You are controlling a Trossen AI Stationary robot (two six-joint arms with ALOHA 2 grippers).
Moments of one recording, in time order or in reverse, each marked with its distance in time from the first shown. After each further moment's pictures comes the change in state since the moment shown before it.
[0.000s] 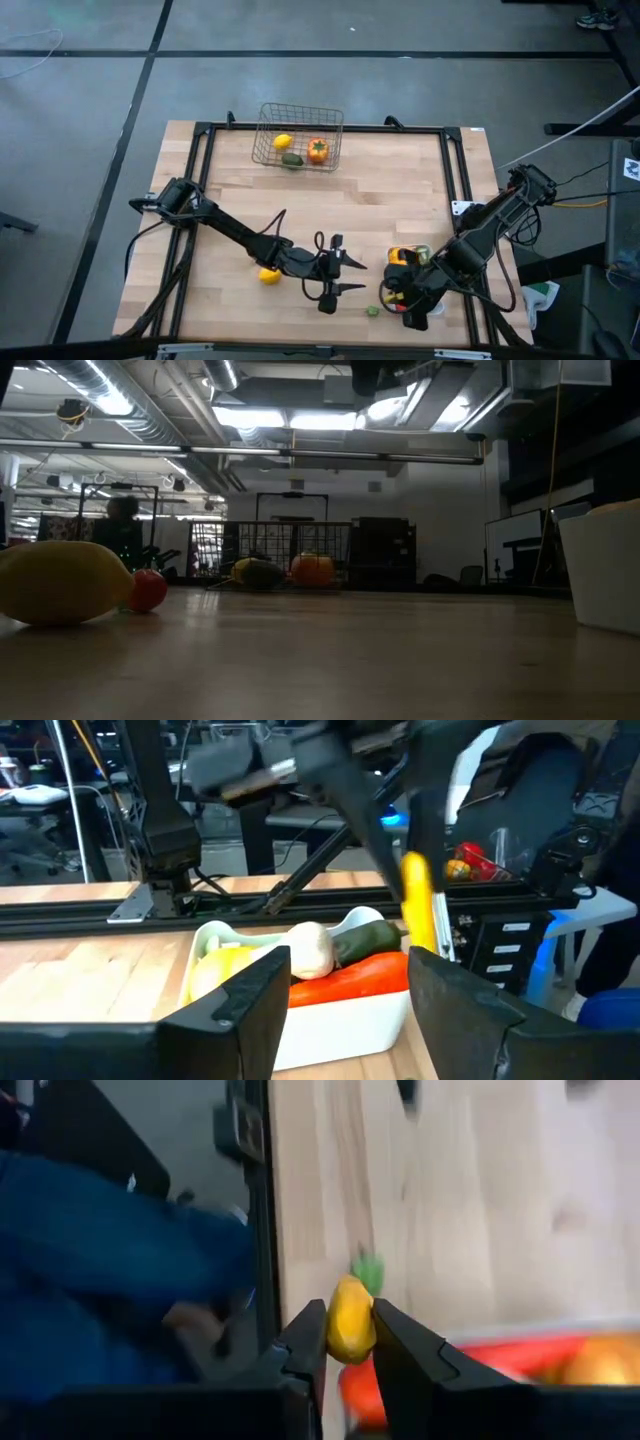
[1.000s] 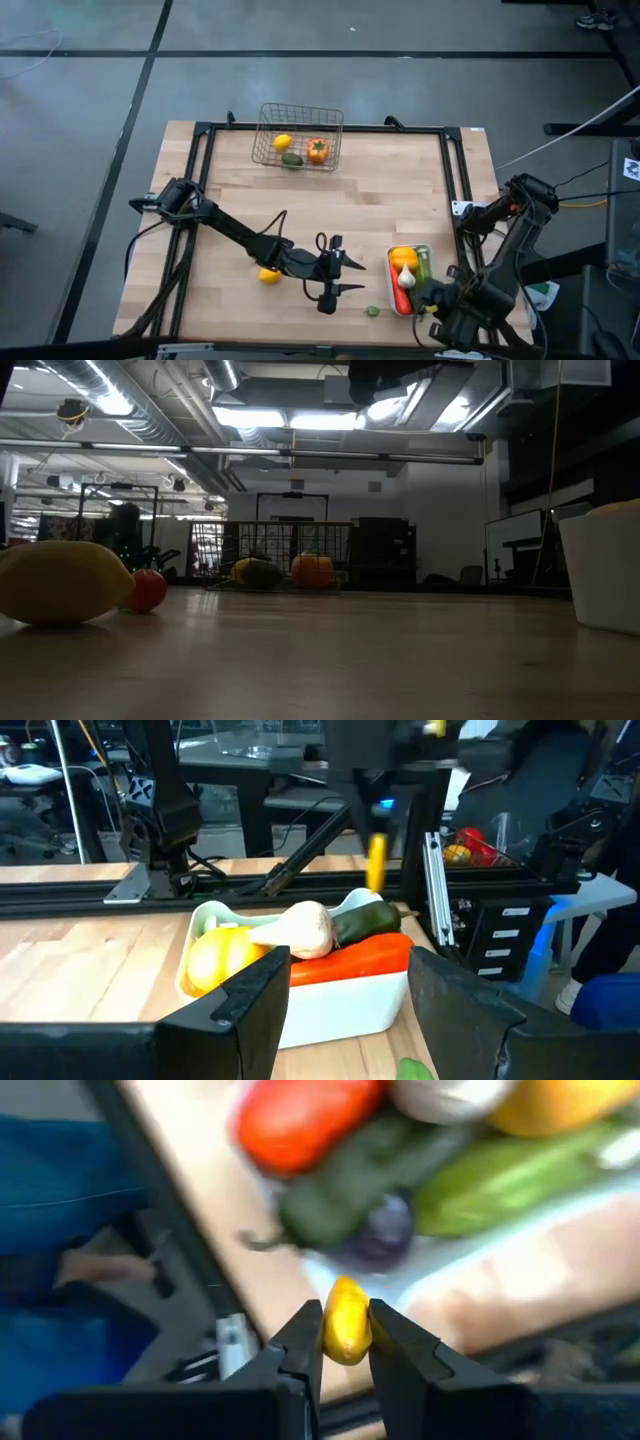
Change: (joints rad) left arm 0.002 0.000 0.000 -0.045 0.004 -0.024; right arm 0.289 0.082 0.000 -0.334 -0.054 0.614
